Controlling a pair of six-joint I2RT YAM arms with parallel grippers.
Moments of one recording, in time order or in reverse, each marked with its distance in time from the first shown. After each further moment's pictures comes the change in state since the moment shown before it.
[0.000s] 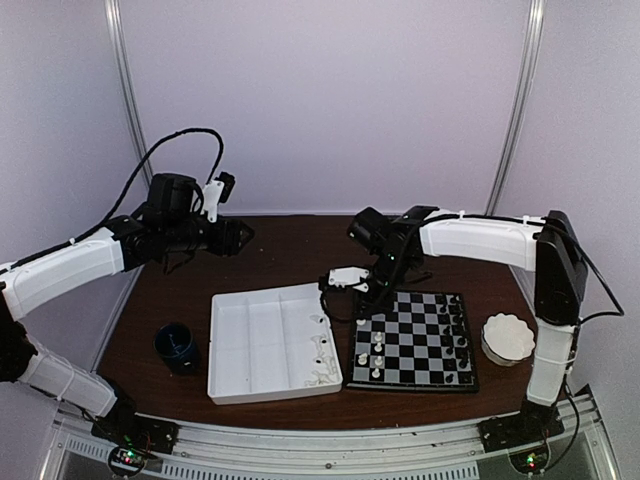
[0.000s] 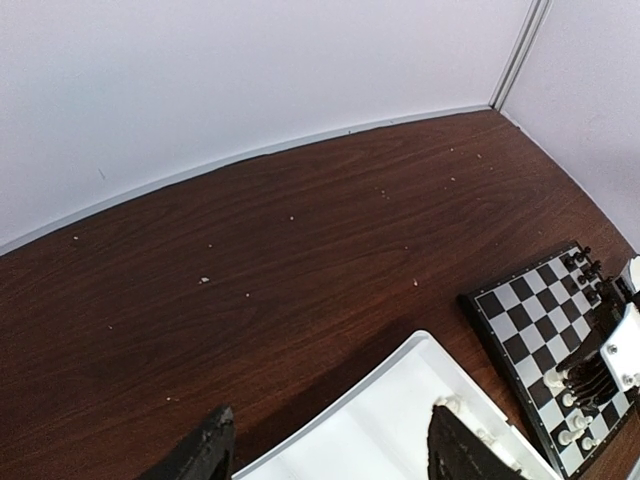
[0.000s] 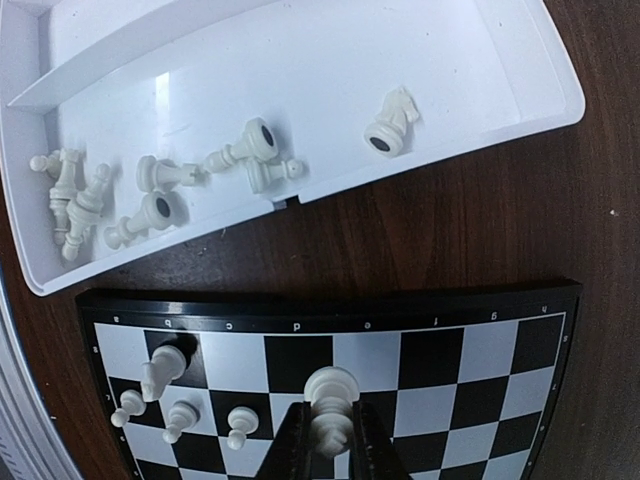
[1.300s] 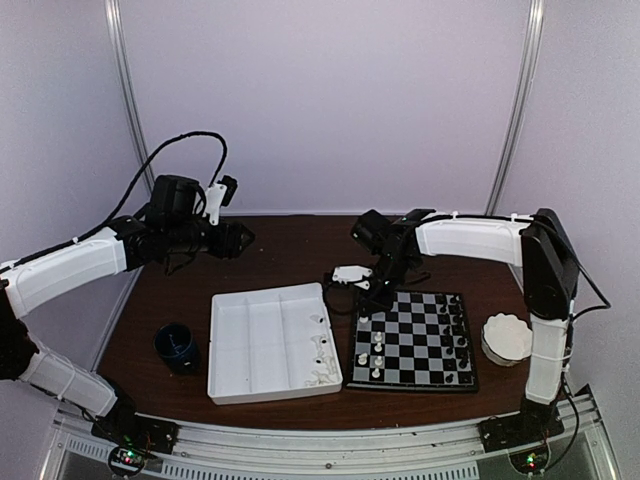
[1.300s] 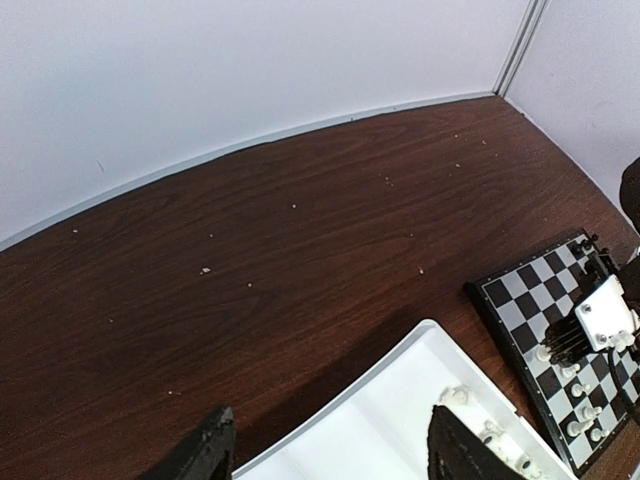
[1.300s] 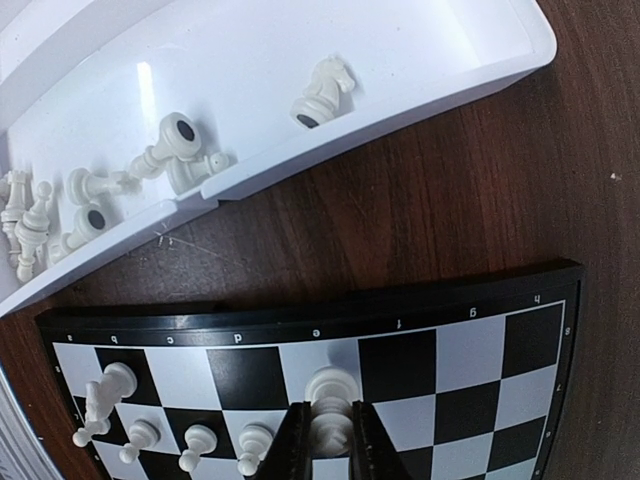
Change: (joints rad) left arm 0.000 0.015 0.000 -0.015 -0.003 0.017; right arm -0.056 0.059 0.000 0.045 0.002 0.045
